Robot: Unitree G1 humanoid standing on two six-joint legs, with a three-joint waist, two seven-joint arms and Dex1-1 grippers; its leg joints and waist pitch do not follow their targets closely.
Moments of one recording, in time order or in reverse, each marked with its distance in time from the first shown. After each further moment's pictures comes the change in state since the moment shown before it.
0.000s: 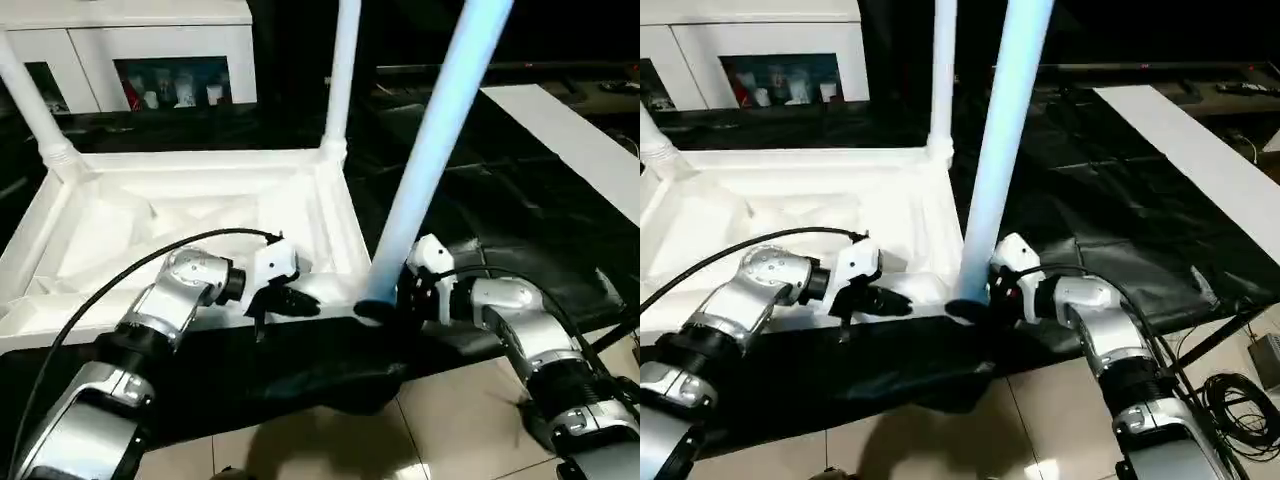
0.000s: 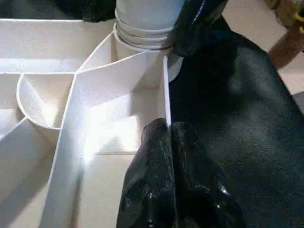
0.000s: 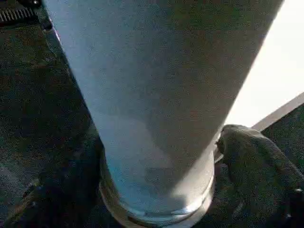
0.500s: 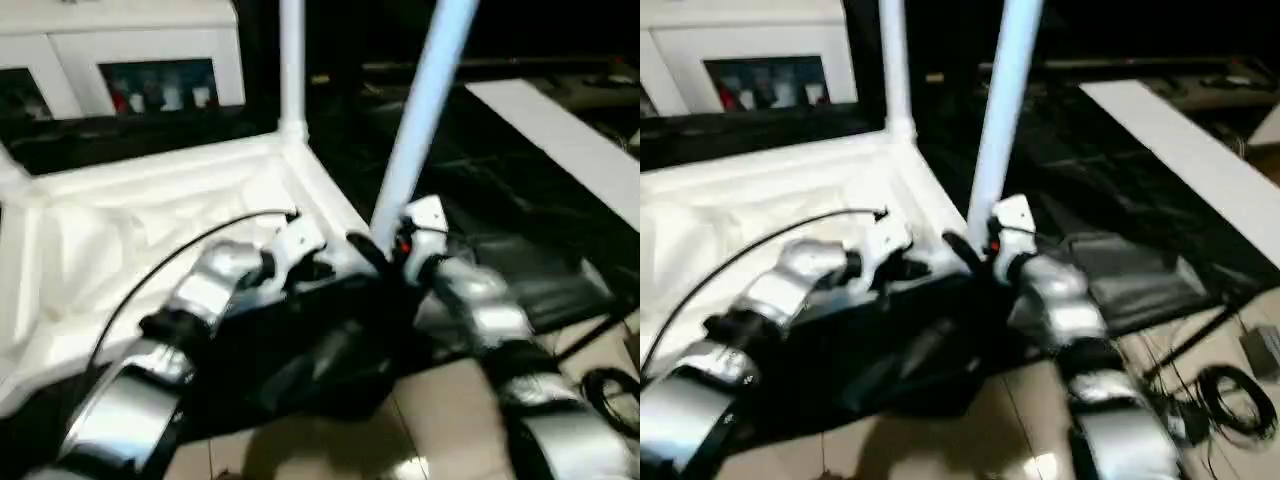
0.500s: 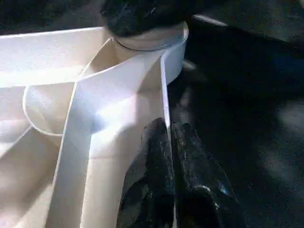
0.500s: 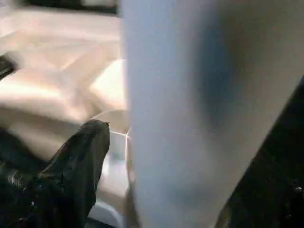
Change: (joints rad) left arm -0.080 -0.105 0.019 0.117 0.066 0.005 0.258; right arm -0.090 0.125 -0.117 0.123 0.014 -0.062 -0.340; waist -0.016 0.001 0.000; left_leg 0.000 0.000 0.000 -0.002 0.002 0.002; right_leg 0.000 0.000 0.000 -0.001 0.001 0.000
